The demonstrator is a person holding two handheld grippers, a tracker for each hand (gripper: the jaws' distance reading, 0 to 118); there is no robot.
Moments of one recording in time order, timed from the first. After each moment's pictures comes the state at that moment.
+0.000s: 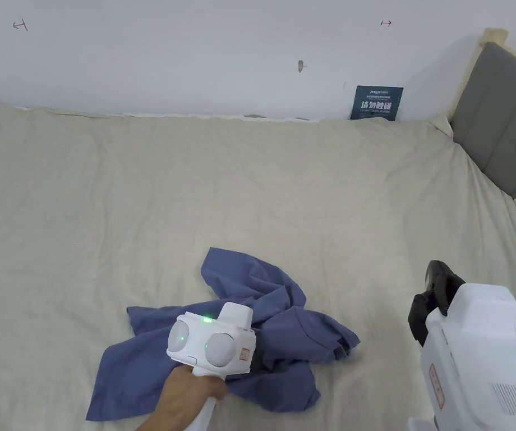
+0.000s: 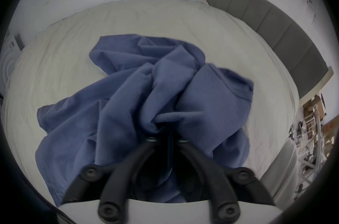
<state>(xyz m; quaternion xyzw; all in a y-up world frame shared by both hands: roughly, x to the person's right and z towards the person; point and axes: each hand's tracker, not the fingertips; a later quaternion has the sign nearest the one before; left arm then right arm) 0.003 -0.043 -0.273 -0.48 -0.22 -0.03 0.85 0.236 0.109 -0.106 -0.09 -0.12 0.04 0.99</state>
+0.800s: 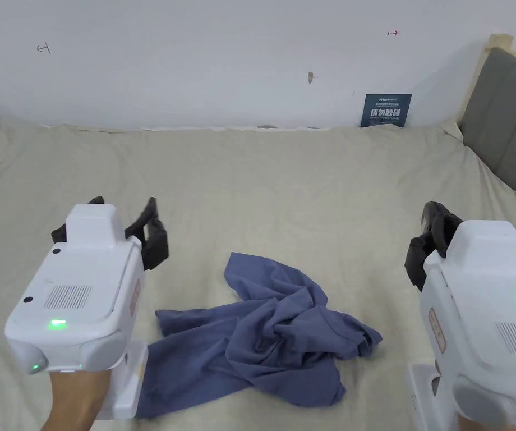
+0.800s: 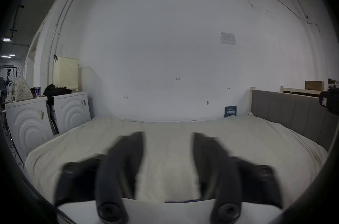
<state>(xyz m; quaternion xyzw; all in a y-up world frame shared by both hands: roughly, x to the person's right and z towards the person) -0.155 0.142 -0.194 -0.02 0.00 -0.03 1.00 0.192 0.166 -0.109 -0.02 -0.09 0.04 0.99</state>
